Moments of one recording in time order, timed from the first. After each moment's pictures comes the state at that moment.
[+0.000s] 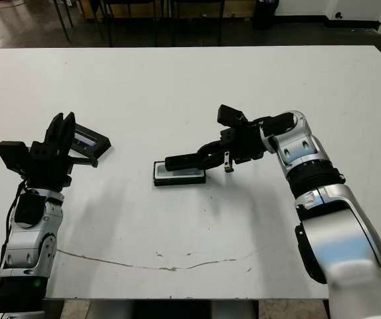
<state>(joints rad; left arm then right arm) -0.13 0.17 0.13 0.01 -0.15 -0.17 -0.12 -0.90 -0.44 0.30 0.84 -0.05 0.04 1.36</state>
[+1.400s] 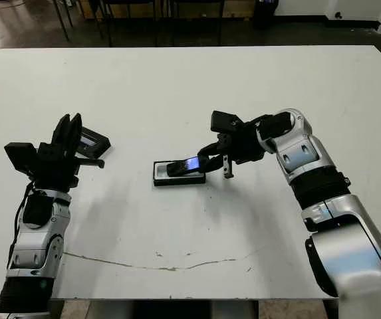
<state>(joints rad) -0.13 0.14 0.10 0.02 -0.14 -0.19 -0.10 -0.82 -0.50 0.36 0.56 -0.11 0.12 1.32</state>
